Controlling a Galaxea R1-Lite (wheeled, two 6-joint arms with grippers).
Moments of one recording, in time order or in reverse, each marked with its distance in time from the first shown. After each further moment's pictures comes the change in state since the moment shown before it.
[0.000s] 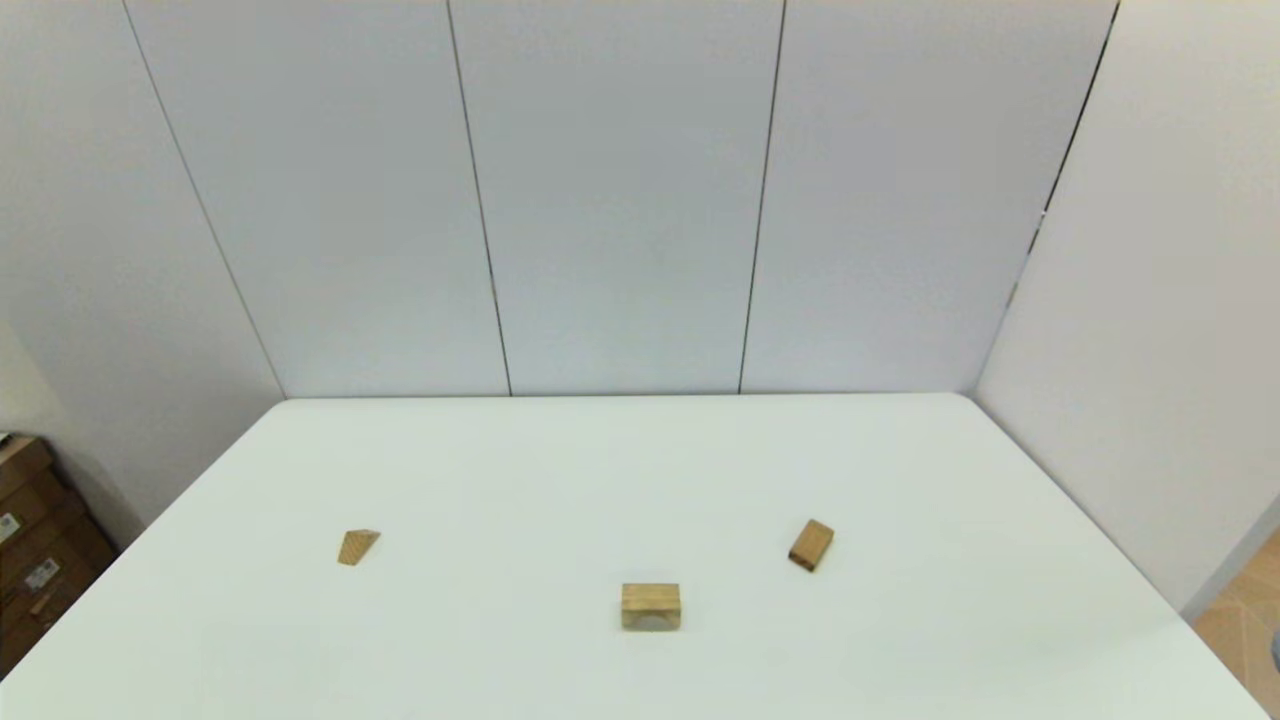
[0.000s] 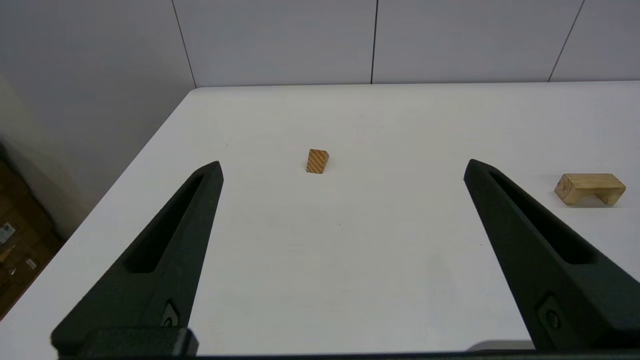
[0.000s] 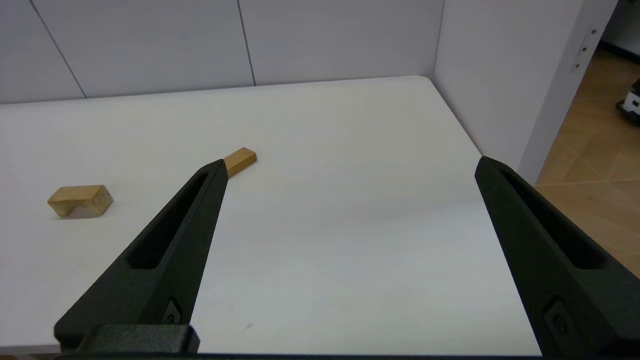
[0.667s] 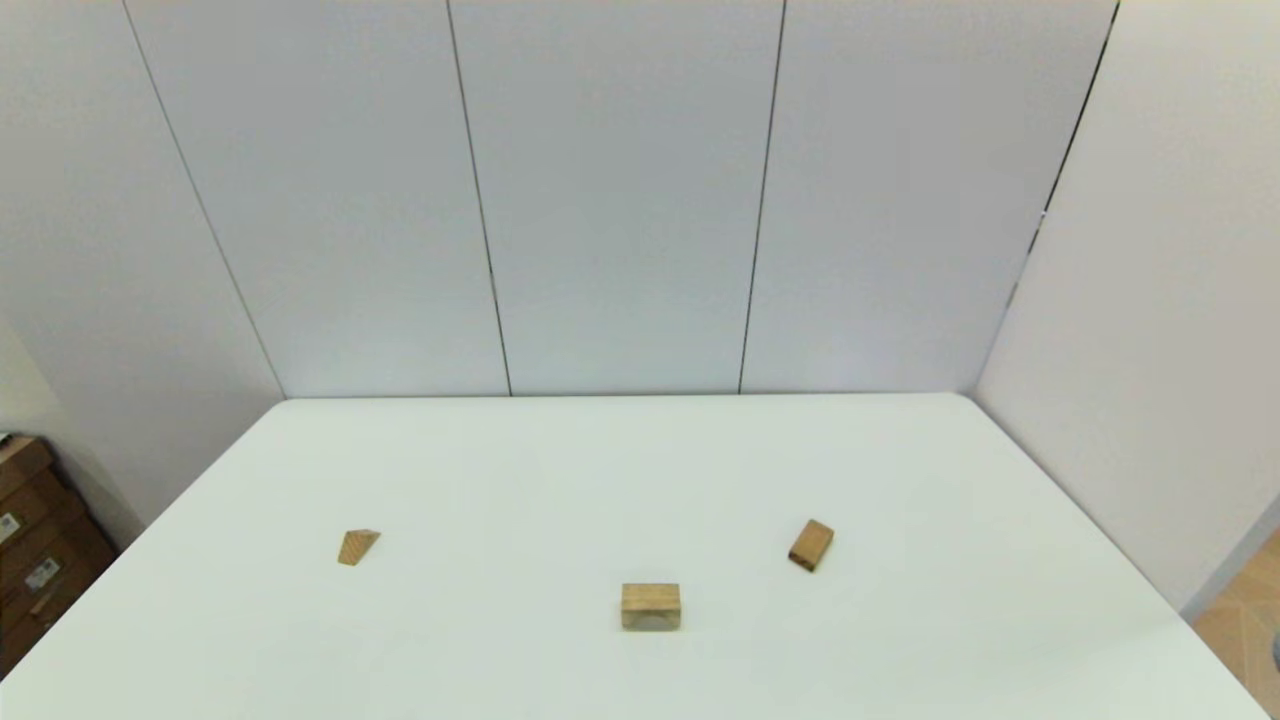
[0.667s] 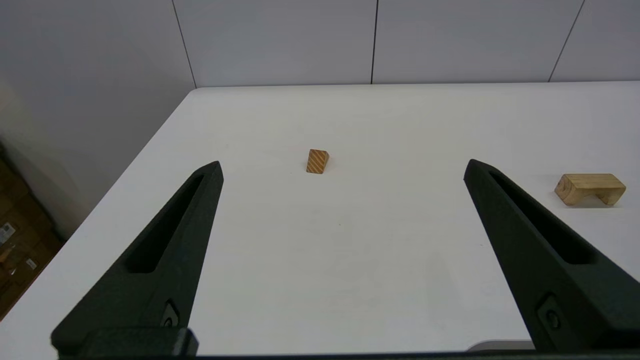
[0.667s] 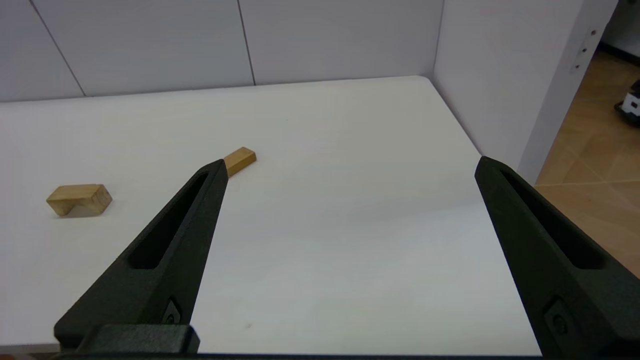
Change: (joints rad) left arm 0.000 0.000 0.000 0.000 0.000 0.000; right arm 0.000 0.000 0.000 0.000 0.000 -0.003
